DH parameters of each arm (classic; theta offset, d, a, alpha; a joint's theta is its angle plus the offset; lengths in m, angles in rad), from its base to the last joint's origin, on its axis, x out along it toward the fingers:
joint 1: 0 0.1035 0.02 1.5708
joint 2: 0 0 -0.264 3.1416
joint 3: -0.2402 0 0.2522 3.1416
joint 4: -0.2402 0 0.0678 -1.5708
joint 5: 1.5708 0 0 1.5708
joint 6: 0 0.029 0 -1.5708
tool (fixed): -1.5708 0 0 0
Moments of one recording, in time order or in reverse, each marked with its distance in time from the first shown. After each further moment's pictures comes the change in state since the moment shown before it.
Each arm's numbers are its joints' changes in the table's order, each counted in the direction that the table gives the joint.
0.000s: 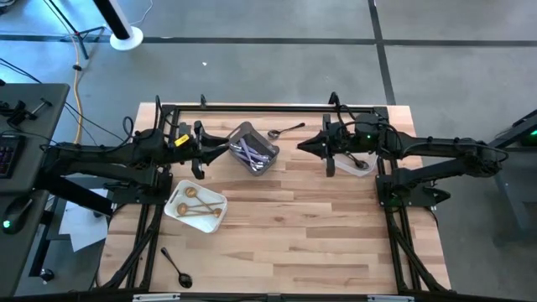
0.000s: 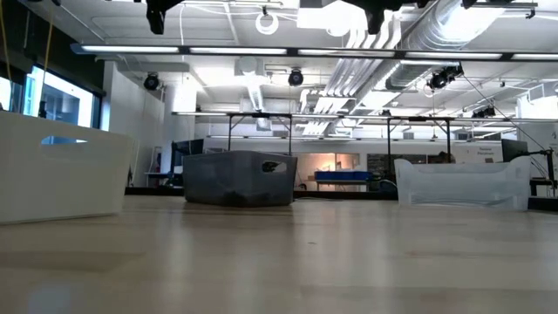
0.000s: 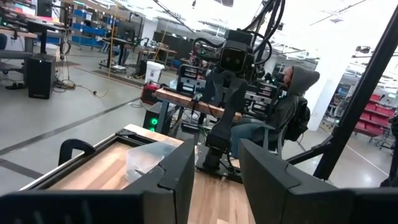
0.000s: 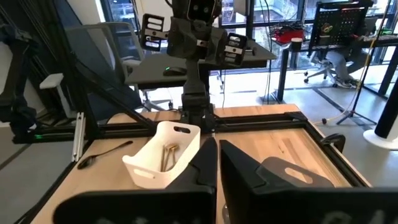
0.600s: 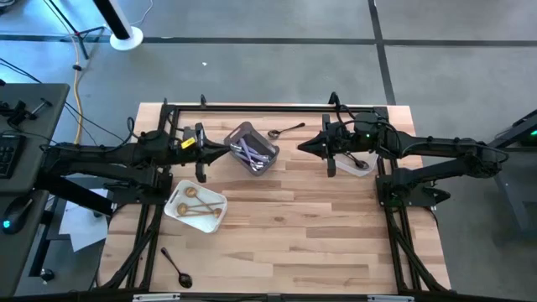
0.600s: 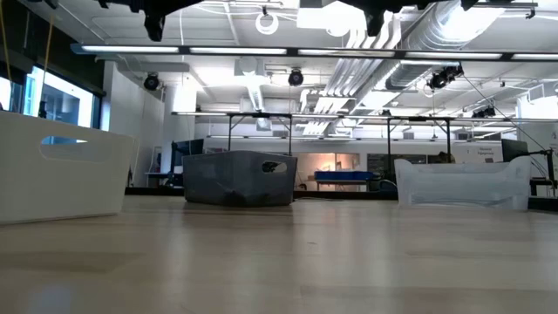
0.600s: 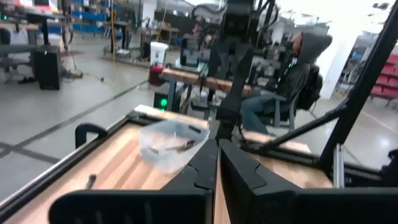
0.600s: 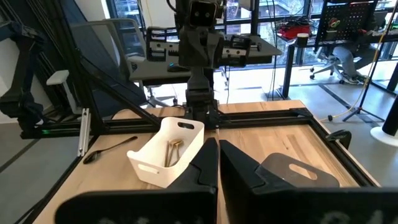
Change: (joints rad) left arm -0.001 0.000 0.000 -0.104 -0.007 0.082; right arm -0.020 0.000 0.000 -0.019 0.042 -0.001
